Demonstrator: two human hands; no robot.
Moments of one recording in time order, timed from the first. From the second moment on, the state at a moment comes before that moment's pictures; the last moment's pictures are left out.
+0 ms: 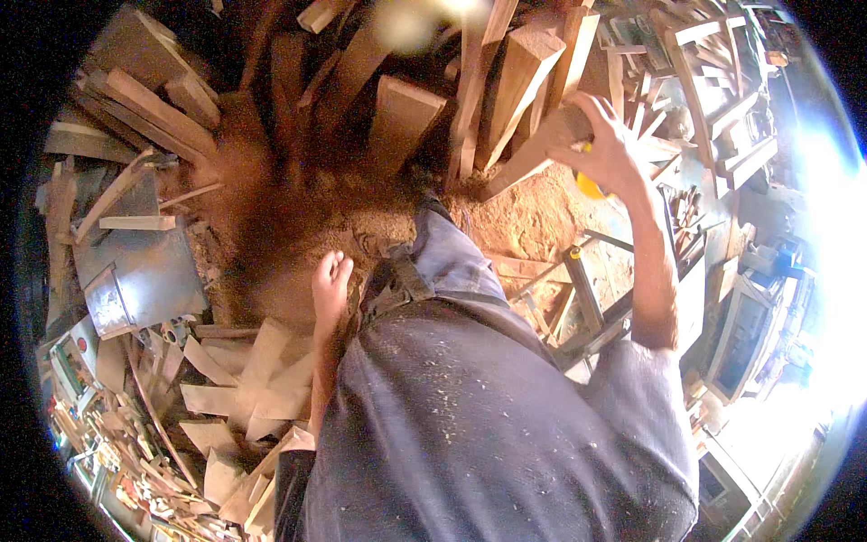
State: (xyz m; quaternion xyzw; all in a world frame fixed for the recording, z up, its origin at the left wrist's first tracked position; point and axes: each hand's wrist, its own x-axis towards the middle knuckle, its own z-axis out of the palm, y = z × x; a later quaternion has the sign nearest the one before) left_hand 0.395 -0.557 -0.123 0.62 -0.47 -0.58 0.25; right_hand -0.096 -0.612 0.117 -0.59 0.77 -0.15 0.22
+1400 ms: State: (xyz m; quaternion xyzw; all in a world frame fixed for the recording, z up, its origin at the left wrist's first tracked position) left_hand 0.110 -0.623 0.003 0.23 -0.70 -0.66 0.18; right_hand 0.028 -0.298 0.010 -0.12 0.65 -0.26 0.71
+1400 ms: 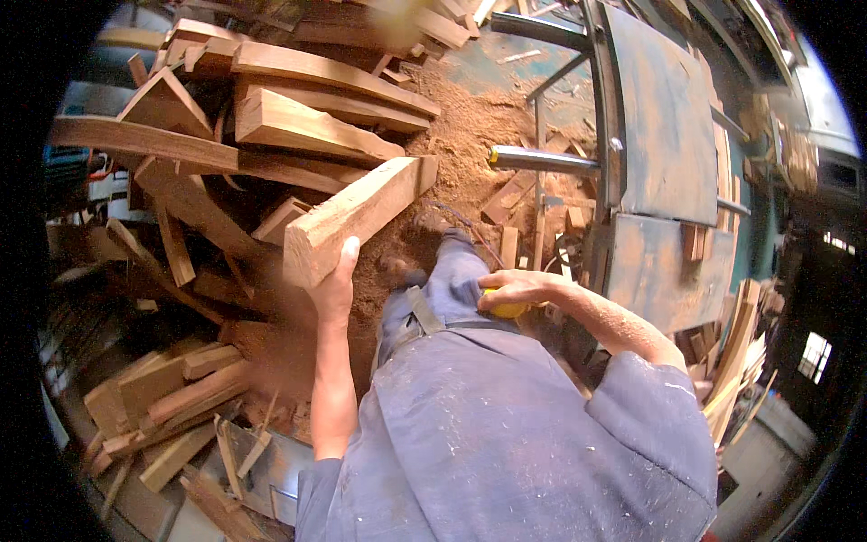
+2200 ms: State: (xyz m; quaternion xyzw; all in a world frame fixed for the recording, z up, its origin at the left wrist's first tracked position) left_hand 0.129 -0.608 -0.010 0.07 -0.83 -0.56 0.00; right_hand 0.168 -0.180 -0.096 0.29 0.82 -0.41 0.28
